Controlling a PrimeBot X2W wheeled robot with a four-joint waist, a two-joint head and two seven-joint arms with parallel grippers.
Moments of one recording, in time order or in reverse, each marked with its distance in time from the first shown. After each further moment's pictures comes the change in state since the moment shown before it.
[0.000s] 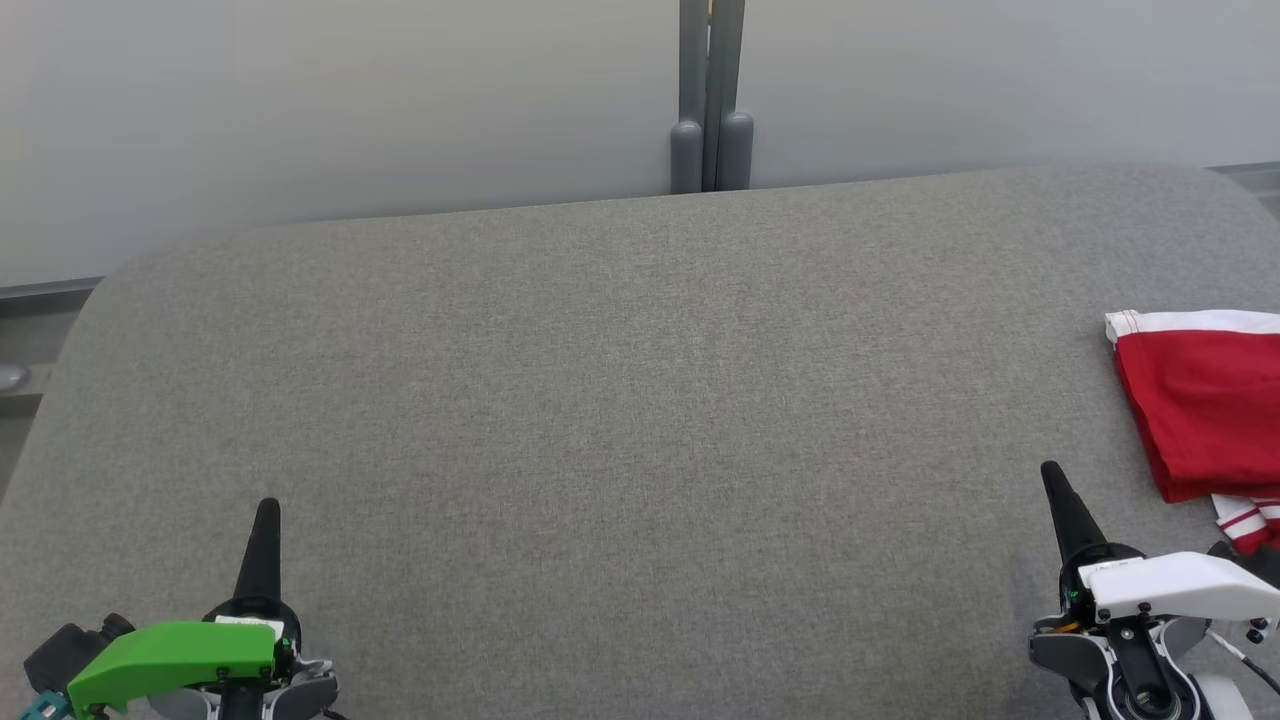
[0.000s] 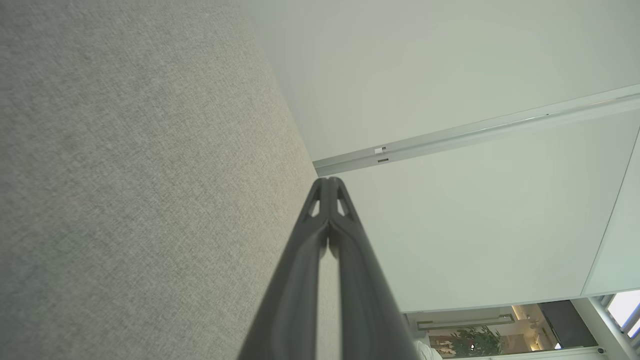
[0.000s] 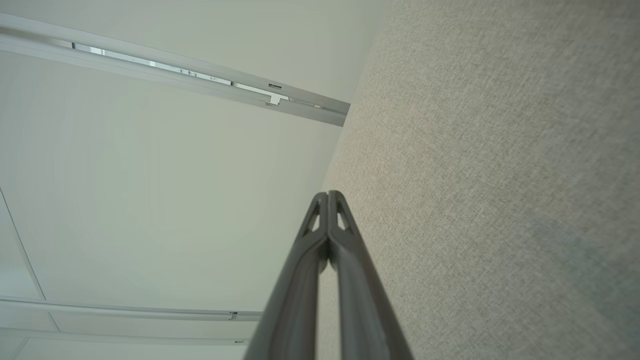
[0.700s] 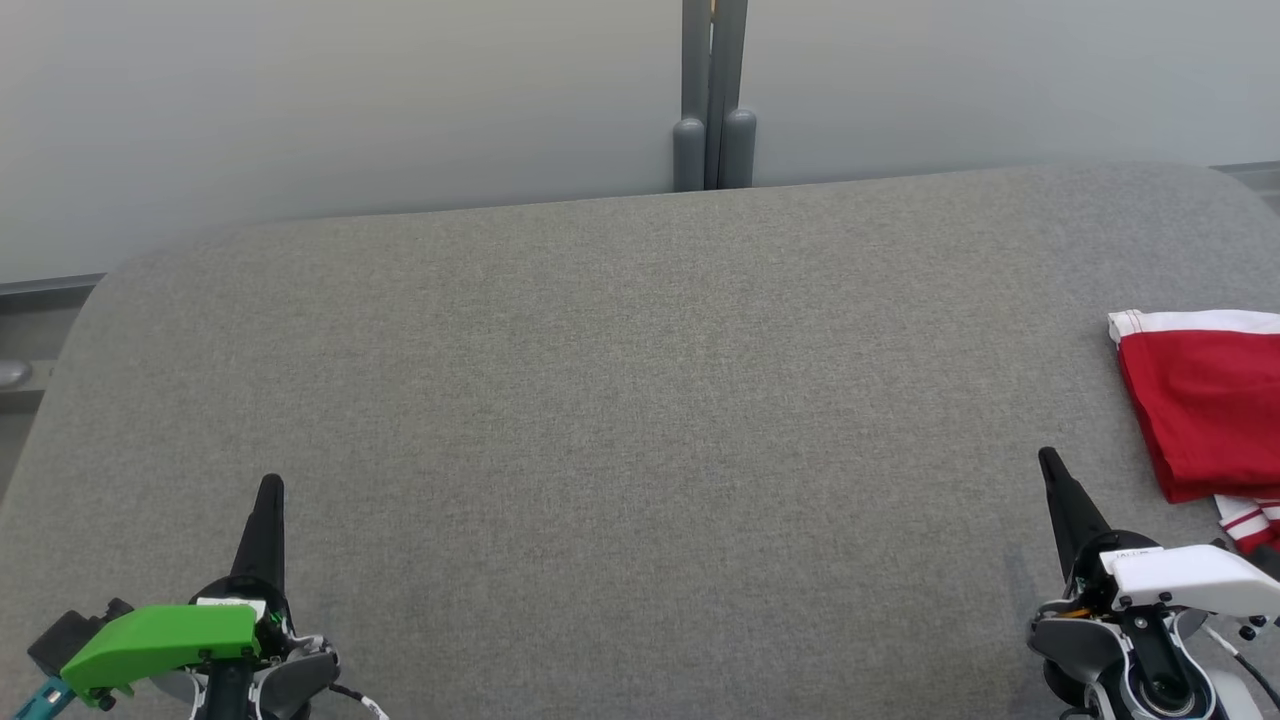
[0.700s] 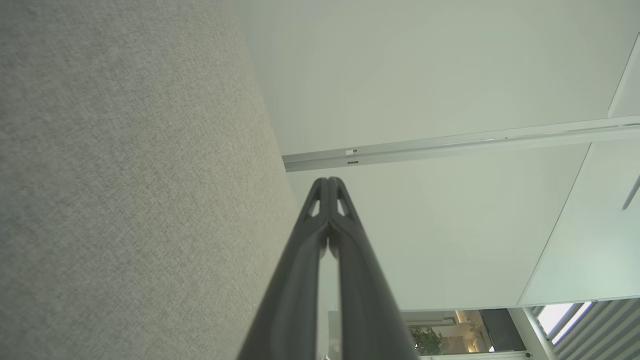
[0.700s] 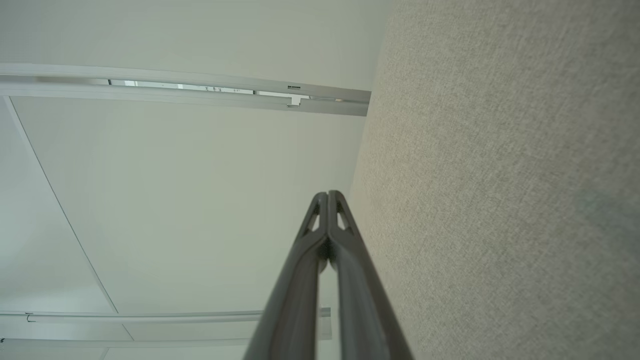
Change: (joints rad) left arm -0.030 -0.001 0.002 -0.006 -0.162 -0.001 0.040; right arm -0.011 -0.002 -0.002 -0.018 0.187 0.000 0.042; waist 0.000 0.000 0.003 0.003
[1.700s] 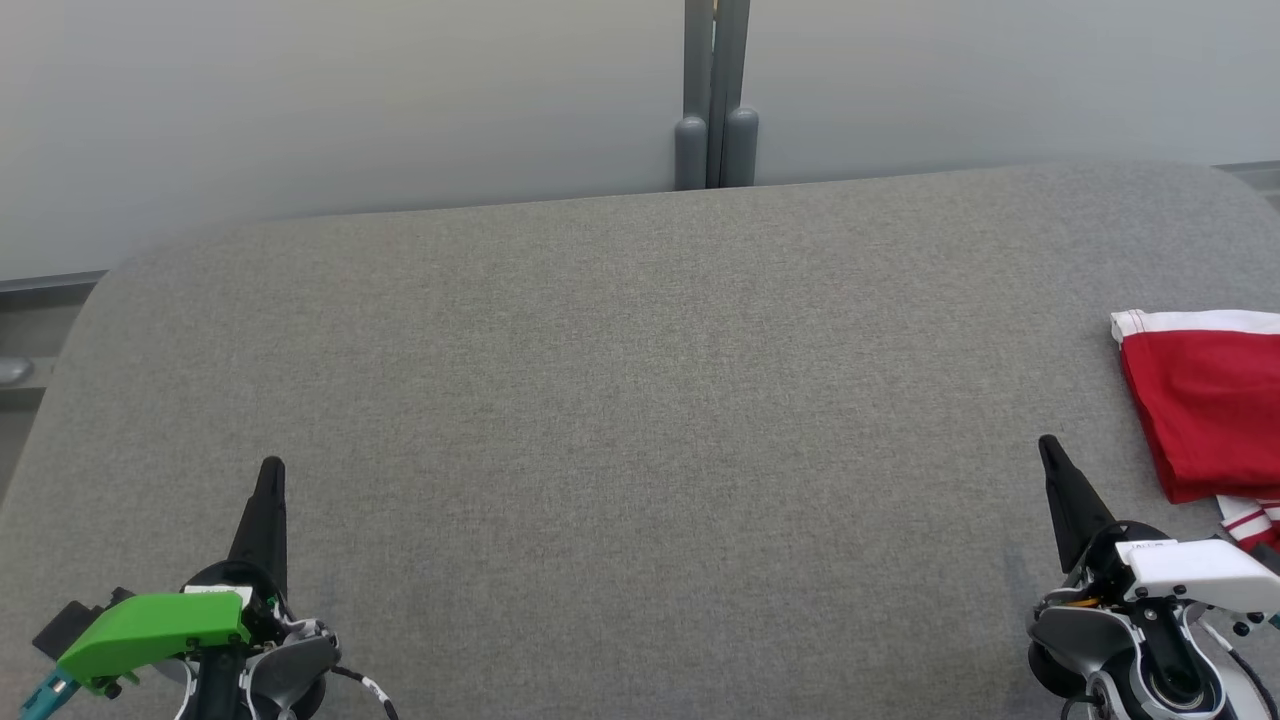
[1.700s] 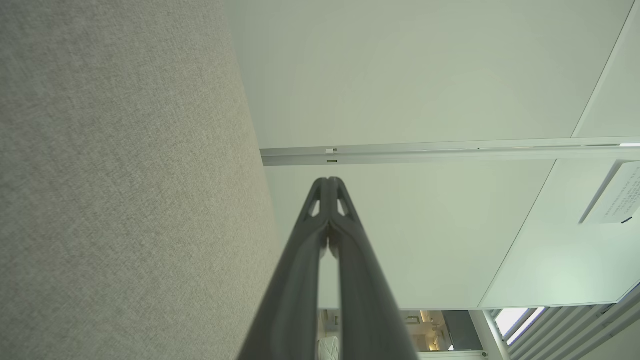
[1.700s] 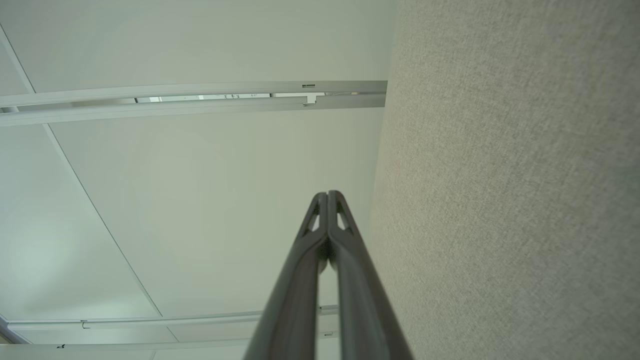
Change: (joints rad) left arm -0.021 -0.001 0.001 -0.005 -0.112 -0.002 0.027; right arm -0.008 -0.002 -0.002 -0.014 0.129 0.000 0.029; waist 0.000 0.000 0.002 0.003
